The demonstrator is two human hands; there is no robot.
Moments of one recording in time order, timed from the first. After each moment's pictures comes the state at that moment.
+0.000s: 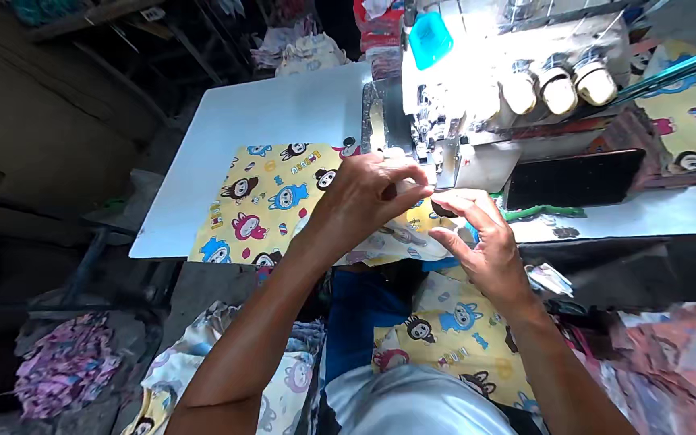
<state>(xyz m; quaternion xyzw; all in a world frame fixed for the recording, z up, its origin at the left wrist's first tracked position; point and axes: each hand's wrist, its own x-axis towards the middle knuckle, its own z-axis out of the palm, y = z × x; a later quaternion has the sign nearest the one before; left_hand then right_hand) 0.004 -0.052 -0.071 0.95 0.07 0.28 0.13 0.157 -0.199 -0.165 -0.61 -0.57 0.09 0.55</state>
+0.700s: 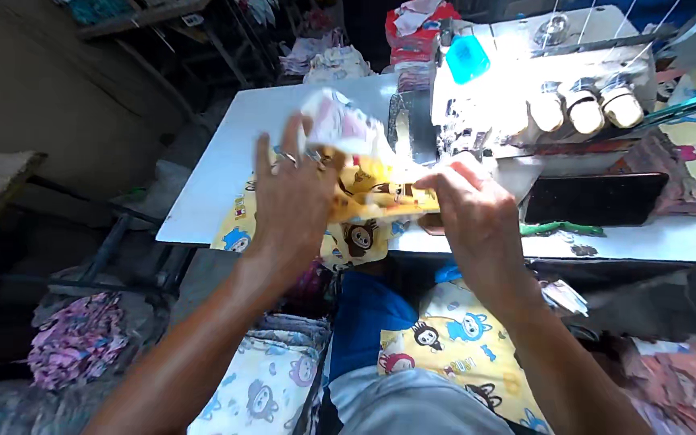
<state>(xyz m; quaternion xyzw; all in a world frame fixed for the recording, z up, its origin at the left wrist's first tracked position) -0.077 -0.052 -0.042 0.93 0.33 0.11 -0.12 0.120 -0.167 -0.094 -0.64 -0.64 -0.07 0.43</state>
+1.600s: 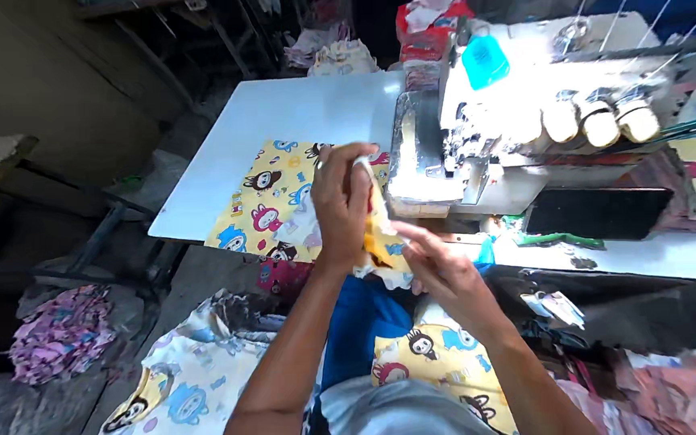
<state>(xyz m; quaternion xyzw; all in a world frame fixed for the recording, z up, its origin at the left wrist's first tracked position) -0.019 -0.050 -0.108 0.78 0.30 0.53 0.18 0.109 -0.182 -0.150 -0.50 -0.61 0.29 0.54</state>
